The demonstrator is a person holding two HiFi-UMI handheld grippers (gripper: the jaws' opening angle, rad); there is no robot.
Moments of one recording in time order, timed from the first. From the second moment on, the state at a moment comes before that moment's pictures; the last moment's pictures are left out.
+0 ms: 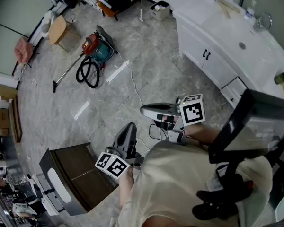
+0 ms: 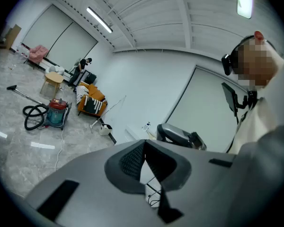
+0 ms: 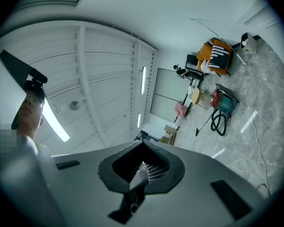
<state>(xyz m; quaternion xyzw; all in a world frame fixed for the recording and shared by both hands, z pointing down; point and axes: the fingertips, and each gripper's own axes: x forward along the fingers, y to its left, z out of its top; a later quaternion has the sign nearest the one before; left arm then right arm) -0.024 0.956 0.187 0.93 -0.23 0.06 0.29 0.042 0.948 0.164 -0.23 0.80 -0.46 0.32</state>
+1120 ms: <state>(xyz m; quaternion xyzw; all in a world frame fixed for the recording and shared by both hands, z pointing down) 0.054 0.907 0.208 0.89 -0.35 0.09 0.27 0.127 0.928 0.181 -0.12 0.88 -0.42 0.18</state>
